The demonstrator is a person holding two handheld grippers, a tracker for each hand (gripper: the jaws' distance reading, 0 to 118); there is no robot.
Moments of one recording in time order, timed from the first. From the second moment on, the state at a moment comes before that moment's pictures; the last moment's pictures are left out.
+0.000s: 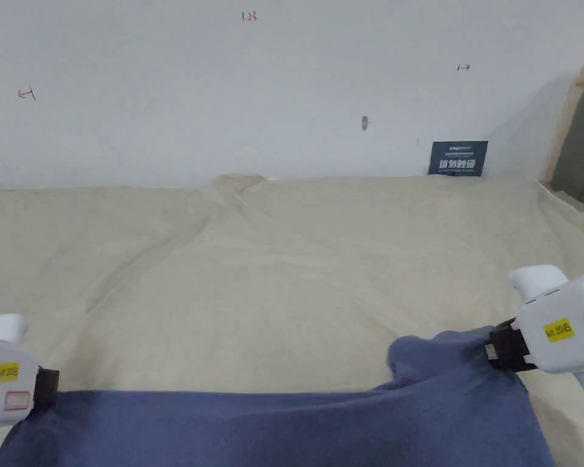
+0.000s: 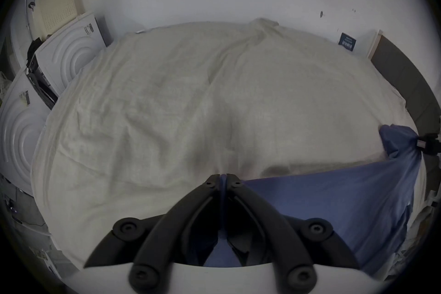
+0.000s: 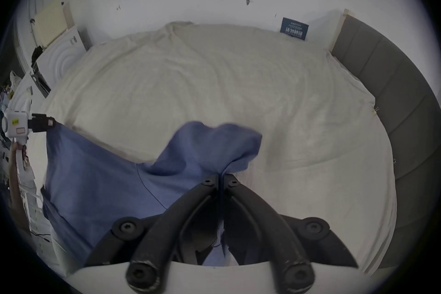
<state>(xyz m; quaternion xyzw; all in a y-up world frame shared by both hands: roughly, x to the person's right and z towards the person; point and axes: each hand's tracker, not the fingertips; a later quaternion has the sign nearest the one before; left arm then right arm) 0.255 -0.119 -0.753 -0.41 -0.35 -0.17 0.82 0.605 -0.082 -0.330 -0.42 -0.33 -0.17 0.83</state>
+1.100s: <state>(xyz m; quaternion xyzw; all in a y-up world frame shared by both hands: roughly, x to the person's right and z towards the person) 0.003 -0.157 -0.587 -0.42 -0.35 -0.13 0.82 0.390 -0.152 -0.147 -0.44 -0.34 -0.20 0.80</state>
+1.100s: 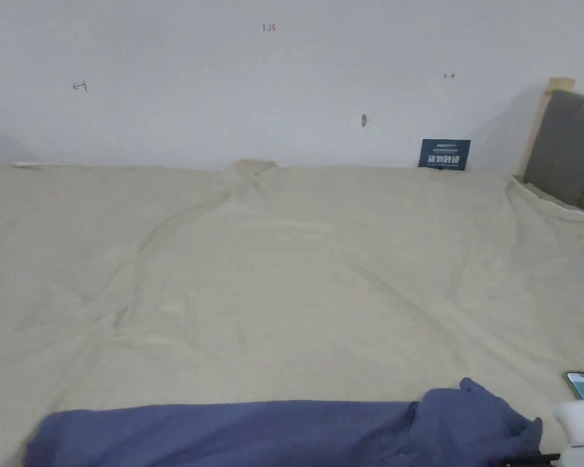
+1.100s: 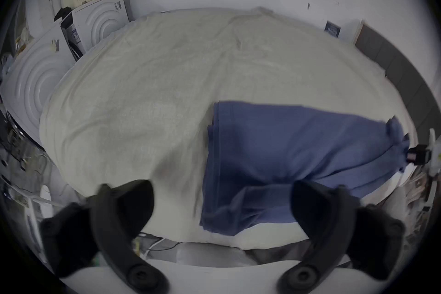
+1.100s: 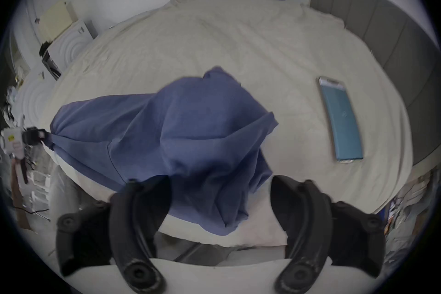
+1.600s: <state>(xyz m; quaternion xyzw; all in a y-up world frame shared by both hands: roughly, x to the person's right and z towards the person) -0.034 -0.135 -0.573 -0.42 -0.41 0.00 0.81 0.318 -0.113 -0.241 -0.31 -0.26 -0.22 0.89</state>
